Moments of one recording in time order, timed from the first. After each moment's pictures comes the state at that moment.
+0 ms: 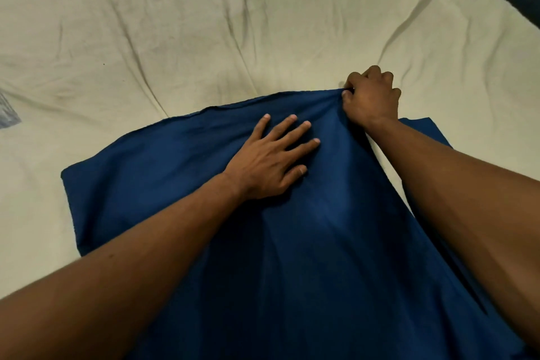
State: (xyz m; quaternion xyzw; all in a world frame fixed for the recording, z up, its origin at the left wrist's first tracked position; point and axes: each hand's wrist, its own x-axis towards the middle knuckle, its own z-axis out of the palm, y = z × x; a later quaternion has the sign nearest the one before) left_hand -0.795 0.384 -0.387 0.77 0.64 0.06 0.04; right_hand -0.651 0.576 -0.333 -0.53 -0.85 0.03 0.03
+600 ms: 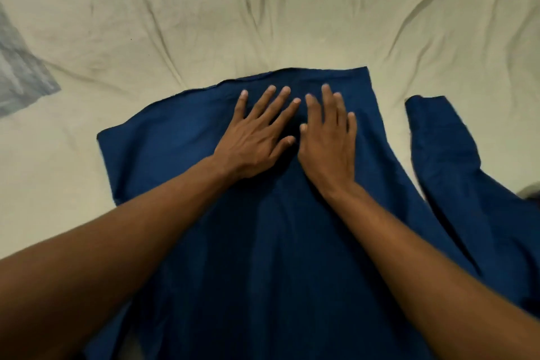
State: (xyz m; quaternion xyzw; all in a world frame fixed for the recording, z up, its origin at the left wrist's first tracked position) left_hand -0.811 0.342 -0.371 0.69 0.72 0.06 0.05; right_hand -0.658 0.407 -0.357 -0.45 -0.88 0.04 0.11
